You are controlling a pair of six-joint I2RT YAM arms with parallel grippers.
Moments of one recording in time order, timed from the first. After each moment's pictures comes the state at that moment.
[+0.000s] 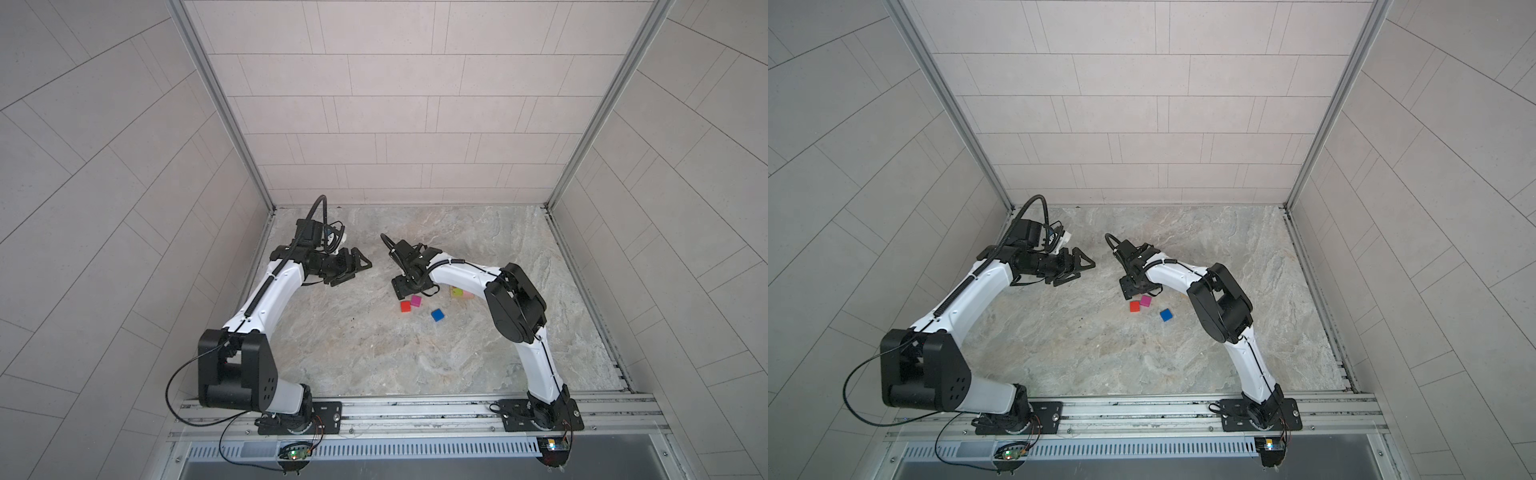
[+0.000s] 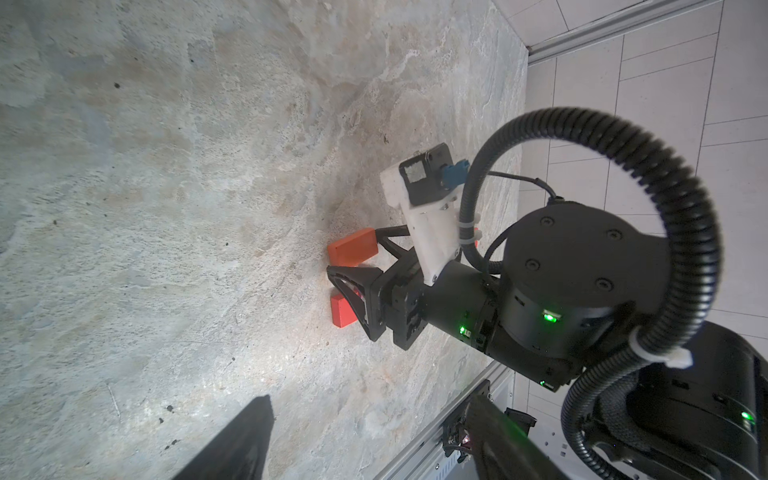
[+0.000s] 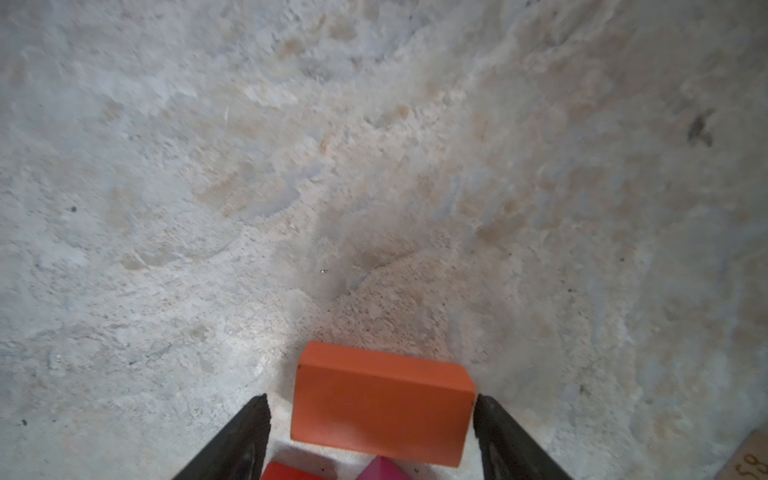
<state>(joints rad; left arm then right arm) -0.08 1.44 1.15 -0.74 0.71 -0.41 0.71 2.16 1.67 -0.74 0.08 0.36</state>
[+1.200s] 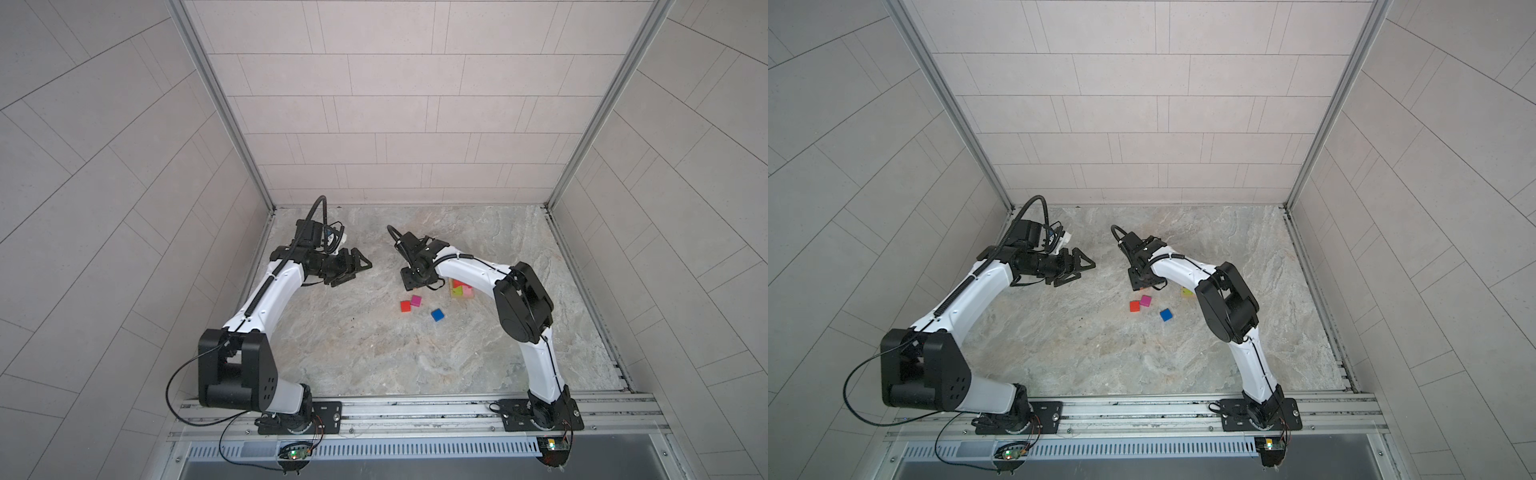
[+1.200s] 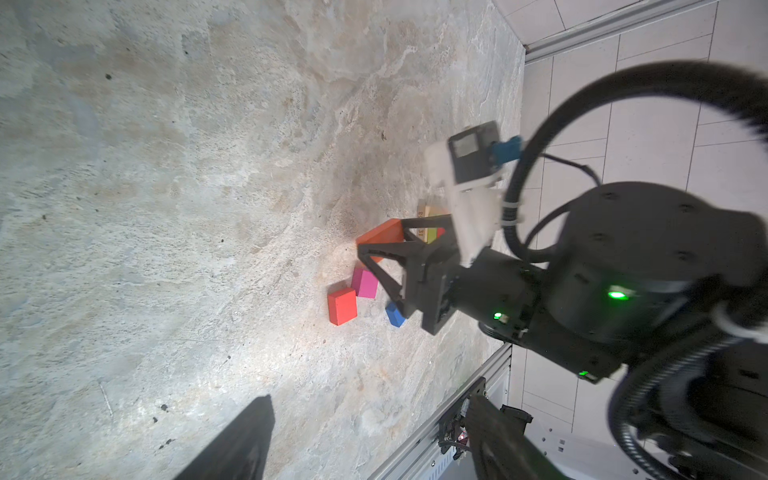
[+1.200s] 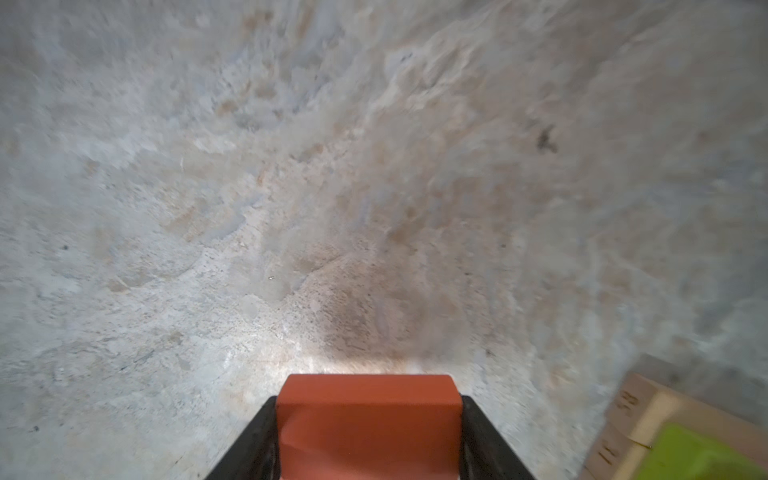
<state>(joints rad) -0.08 1.44 1.14 -0.73 0.73 -0.42 0.67 2.08 1.69 -0.83 0.13 0.41</state>
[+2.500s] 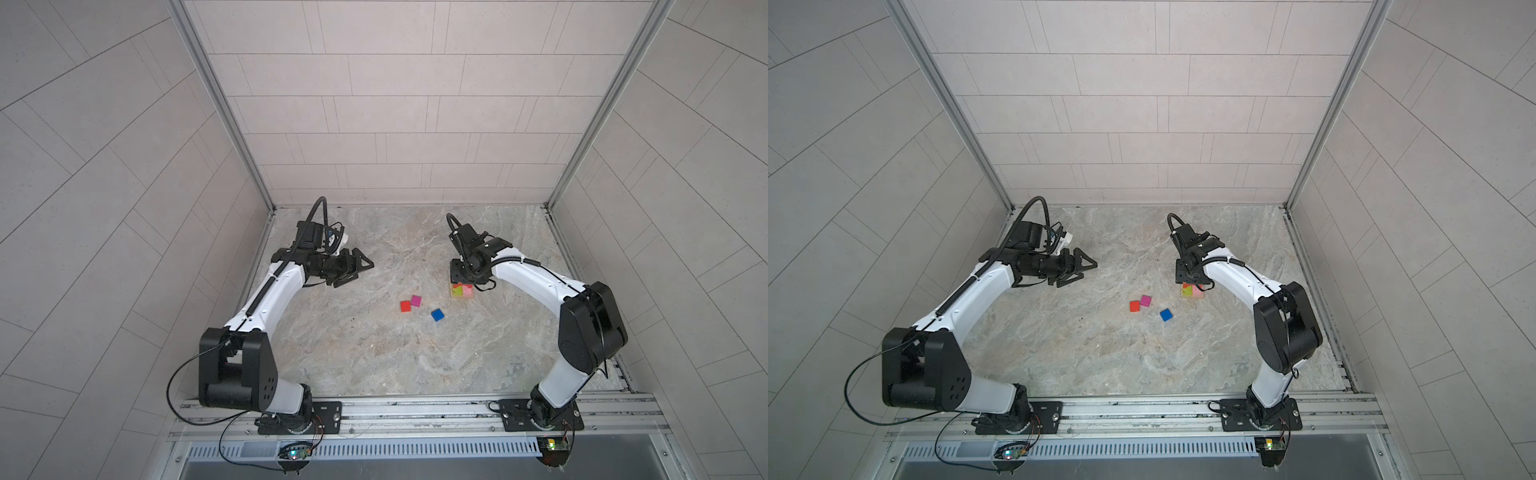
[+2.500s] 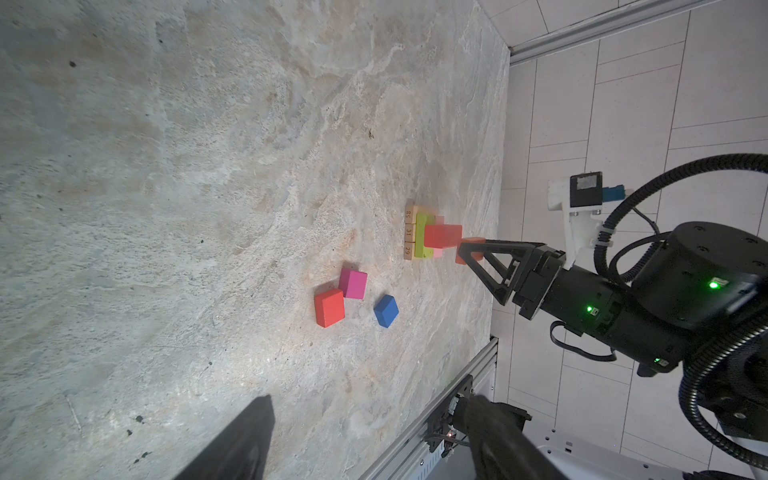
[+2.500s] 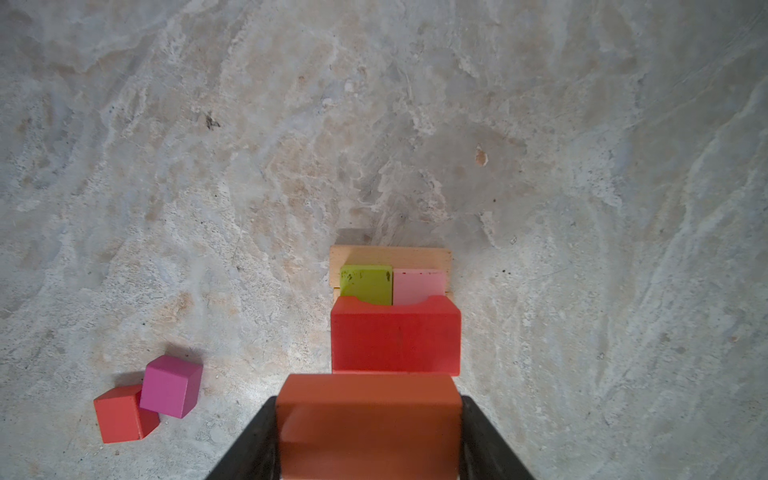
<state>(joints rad) -0.09 1.44 1.12 -0.68 0.77 -0.45 0.43 1.70 1.31 -0.81 0.15 0.51</state>
